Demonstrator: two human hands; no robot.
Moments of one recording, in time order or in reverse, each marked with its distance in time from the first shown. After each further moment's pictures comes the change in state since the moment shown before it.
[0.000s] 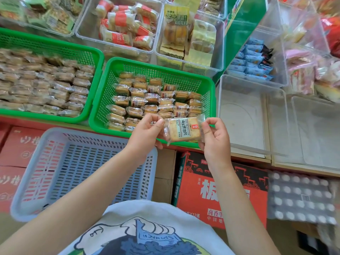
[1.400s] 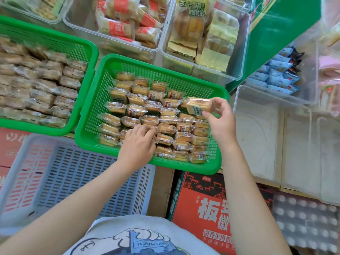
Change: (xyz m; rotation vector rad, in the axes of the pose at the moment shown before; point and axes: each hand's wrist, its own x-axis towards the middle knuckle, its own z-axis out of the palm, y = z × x) left_hand 0.117 -0.084 -0.035 1.278 0.110 0.365; right_hand 0.180 0.029 0.009 -0.402 -0.030 -0.103
